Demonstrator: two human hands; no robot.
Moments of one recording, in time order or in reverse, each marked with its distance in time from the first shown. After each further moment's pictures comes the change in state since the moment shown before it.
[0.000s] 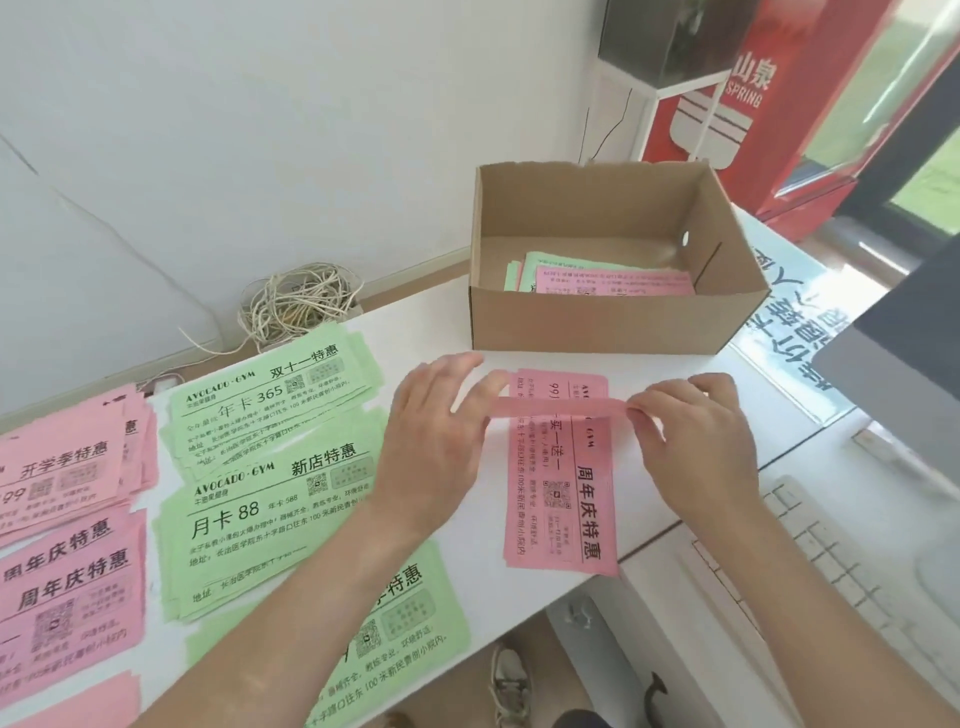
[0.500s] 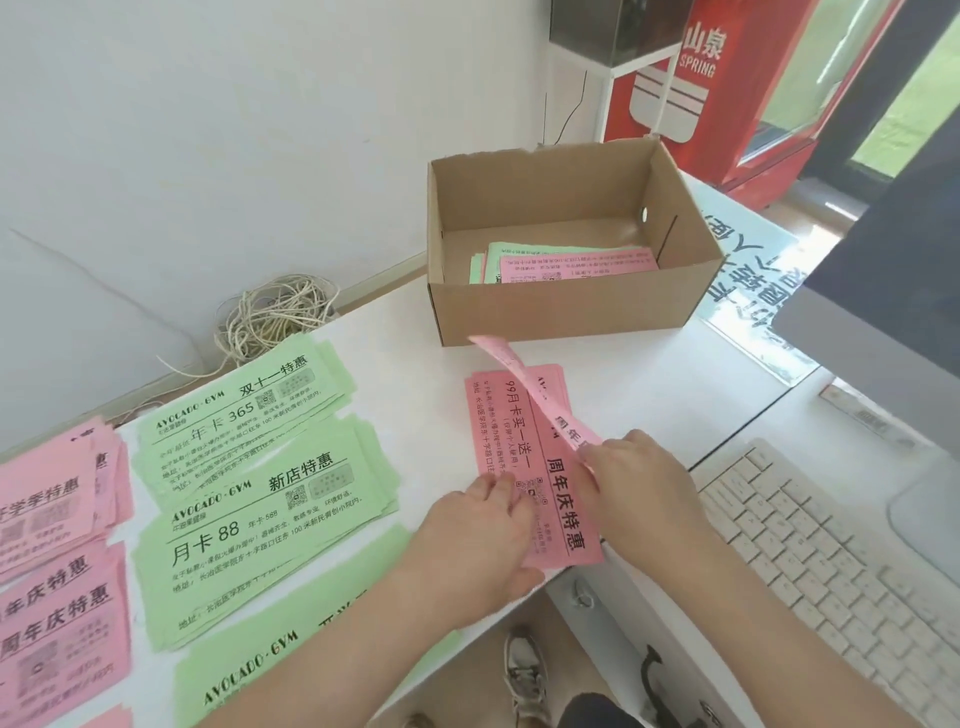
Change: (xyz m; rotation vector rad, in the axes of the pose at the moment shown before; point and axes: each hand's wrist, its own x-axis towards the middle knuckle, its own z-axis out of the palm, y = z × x) left_hand -0.032 0.061 0.002 0.269 -0.948 0.246; right_hand -0.043 -0.030 -0.005 -0.052 -0.444 0.032
